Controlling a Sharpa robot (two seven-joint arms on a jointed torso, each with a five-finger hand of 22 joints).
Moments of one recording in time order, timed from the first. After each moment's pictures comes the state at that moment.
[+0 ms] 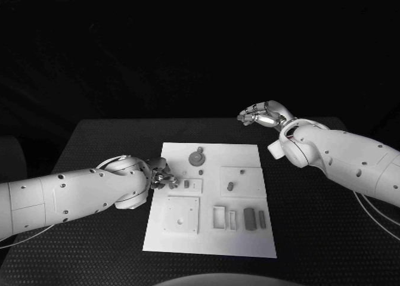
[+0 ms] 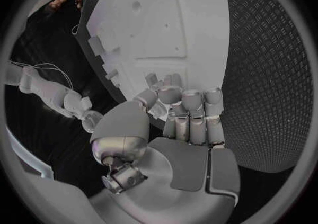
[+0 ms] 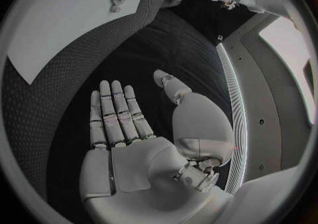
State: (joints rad) left arm 1.21 -0.79 -0.24 1.50 -1.13 -0.19 -0.51; left_hand 0.84 0.10 0.58 -0.18 0.17 1.10 0.04 0.32 0.69 1.40 -0.08 0.98 0.79 1.20 -0.17 1.36 0.61 0.09 0.86 -0.11 1.27 1.09; right arm 1.18 -0.60 0.02 1.07 -0.68 -0.31 0.18; right_hand 0.93 -0.13 0.50 -0.20 0.35 0.76 0.20 0.28 0.42 0.93 0.19 0.23 0.07 0.81 0.19 0.29 0.45 0.14 0.43 0.21 0.30 1.07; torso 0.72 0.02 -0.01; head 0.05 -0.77
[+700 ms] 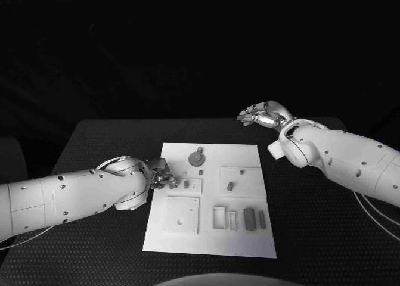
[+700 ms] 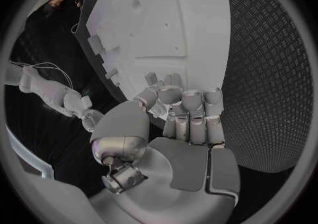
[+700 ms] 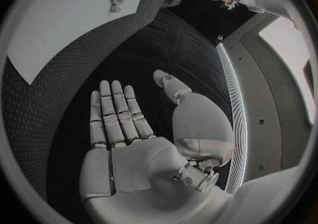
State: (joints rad) left arm 1.21 -0.79 -0.24 1.50 -1.13 -0.21 -0.51; left_hand 0.84 0.10 0.58 -0.19 0.18 1.10 0.04 0.32 0.69 1.40 -0.07 0.98 0.79 1.20 -0.17 1.36 0.61 0.09 0.86 -0.11 1.27 1.09; right arm 1.18 -0.60 0.02 1.07 -0.68 -0.31 0.18; right_hand 0.93 -0.13 0.50 -0.20 0.35 0.76 0.20 0.28 0.42 0.93 0.19 0.23 0.07 0.81 0.19 0.29 0.45 0.14 0.43 0.21 0.30 1.07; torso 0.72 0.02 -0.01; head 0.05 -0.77
